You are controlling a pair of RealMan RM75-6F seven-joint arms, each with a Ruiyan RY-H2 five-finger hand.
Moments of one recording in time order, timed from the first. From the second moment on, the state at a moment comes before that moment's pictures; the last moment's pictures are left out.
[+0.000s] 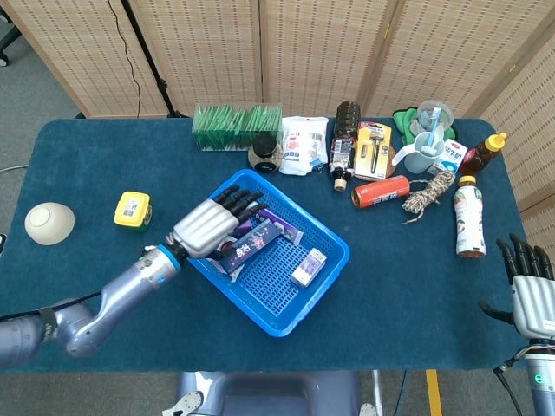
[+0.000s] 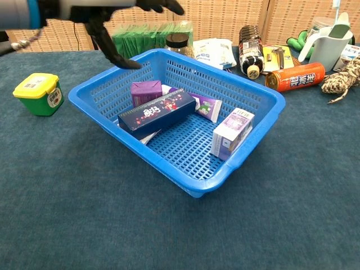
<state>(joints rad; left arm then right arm) -0.97 -1.24 -0.22 -1.77 1.19 0.76 0.27 0.10 -1.11 0.12 -1.61 -1.37 1.43 -0.05</state>
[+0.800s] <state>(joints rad) -1.22 -1.61 -0.14 -1.57 0.80 0.71 0.52 0.11 -1.11 0.13 -1.57 -1.34 1.39 0.00</state>
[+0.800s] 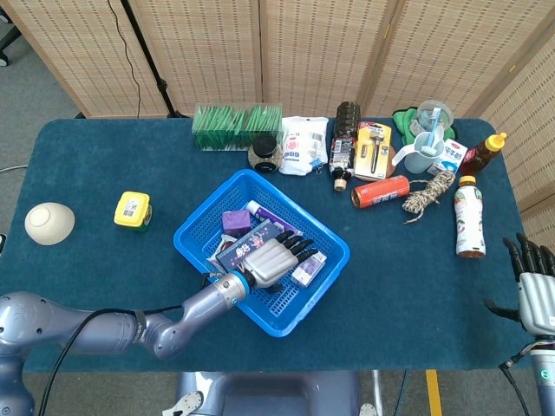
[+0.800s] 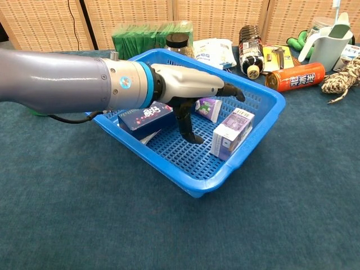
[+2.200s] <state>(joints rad) -1.23 -1.82 -0.16 -1.35 0.82 0.80 0.49 0.11 -1.11 0.13 -1.57 -1.33 1.38 0.00</state>
